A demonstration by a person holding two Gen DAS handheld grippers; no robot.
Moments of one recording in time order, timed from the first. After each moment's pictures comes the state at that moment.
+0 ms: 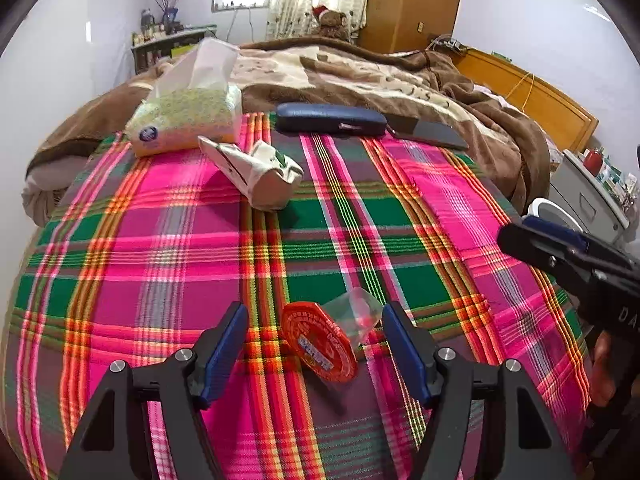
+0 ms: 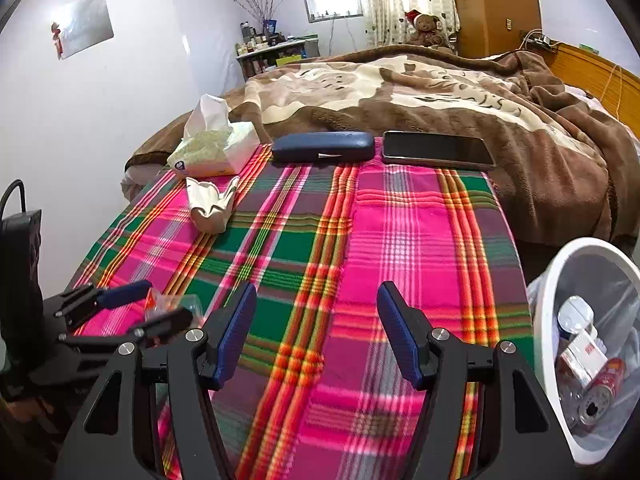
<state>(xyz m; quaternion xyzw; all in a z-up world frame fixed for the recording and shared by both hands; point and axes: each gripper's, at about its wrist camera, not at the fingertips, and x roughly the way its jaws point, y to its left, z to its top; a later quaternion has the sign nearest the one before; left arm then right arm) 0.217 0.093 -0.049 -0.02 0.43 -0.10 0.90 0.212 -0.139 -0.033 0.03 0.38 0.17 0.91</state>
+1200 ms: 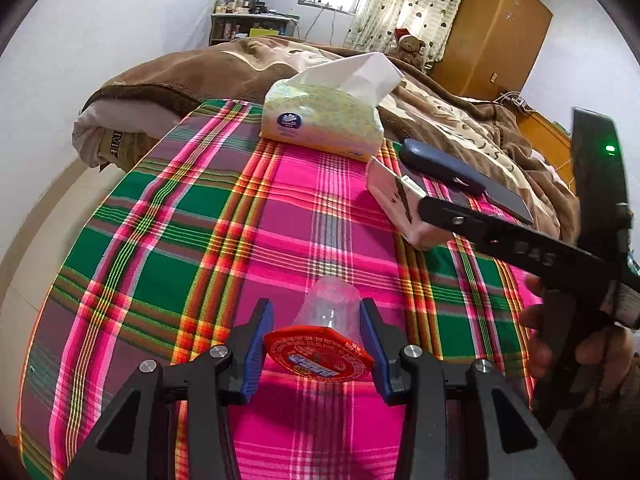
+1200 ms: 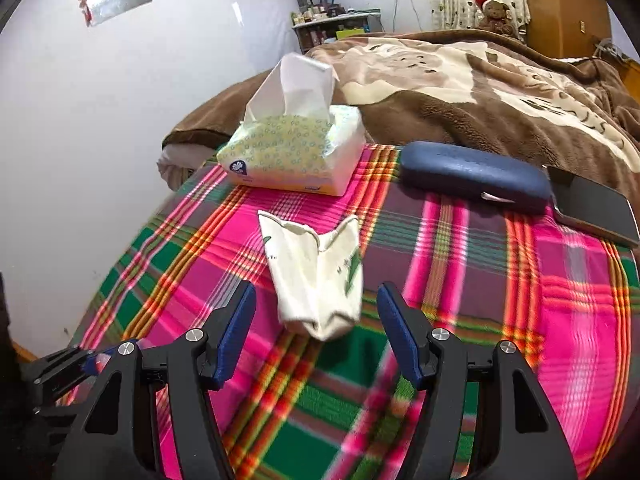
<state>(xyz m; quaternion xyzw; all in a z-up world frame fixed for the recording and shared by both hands) 0.228 0.212 -0.048 -0.14 0.42 -0.01 0.90 0.298 -0.010 -0.050 -0.01 0.43 0.26 0.87</state>
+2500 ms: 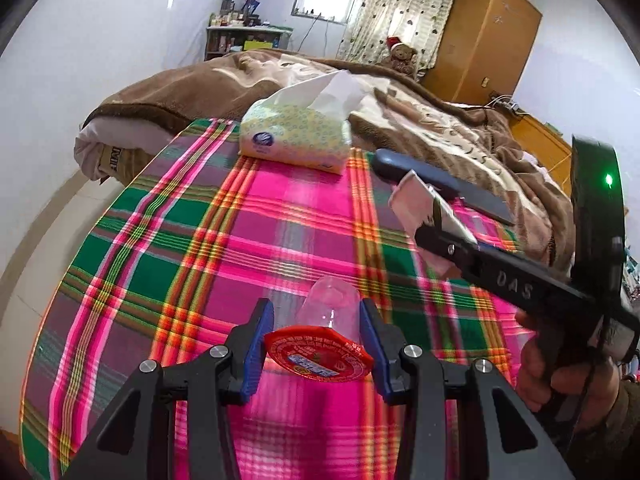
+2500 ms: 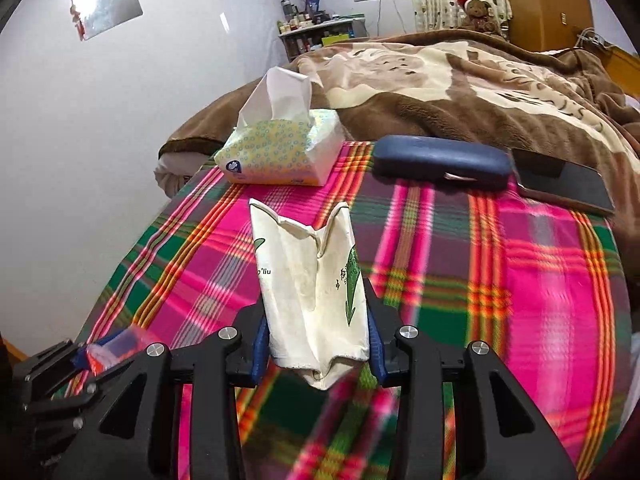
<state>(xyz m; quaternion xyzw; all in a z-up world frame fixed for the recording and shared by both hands) 0.202 0.179 -0.020 -0.12 0.40 -0.01 0.91 0.256 -0.055 -0.033 0.03 0.41 0.24 0.88</state>
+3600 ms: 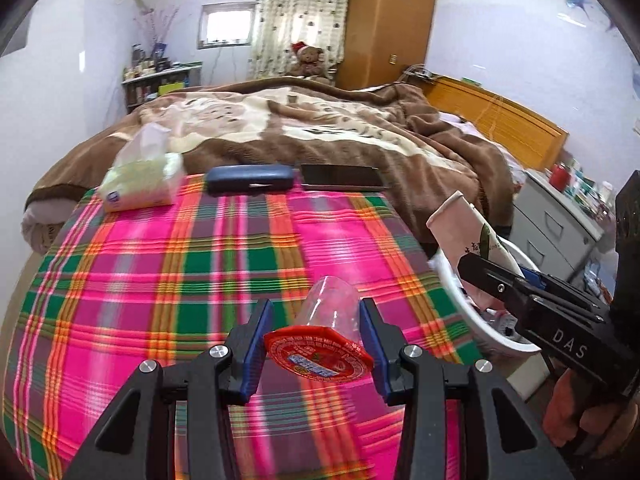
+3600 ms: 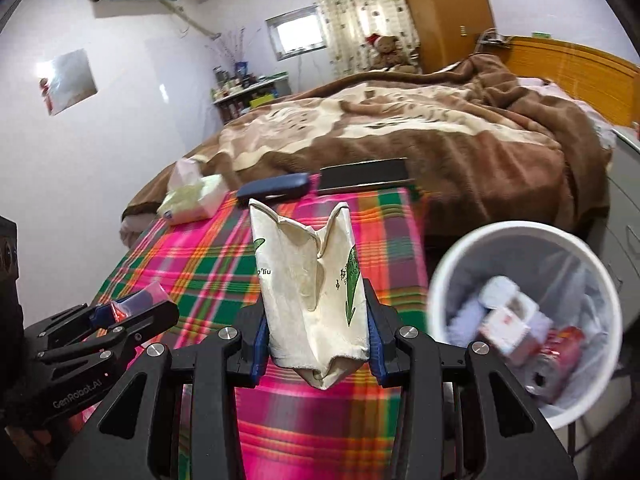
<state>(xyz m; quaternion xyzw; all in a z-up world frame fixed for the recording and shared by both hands) 0.158 -0.018 0.028 -0.02 0.37 -0.12 0.92 0.165 -0.238 -0.005 0.09 0.33 0.12 0.93</state>
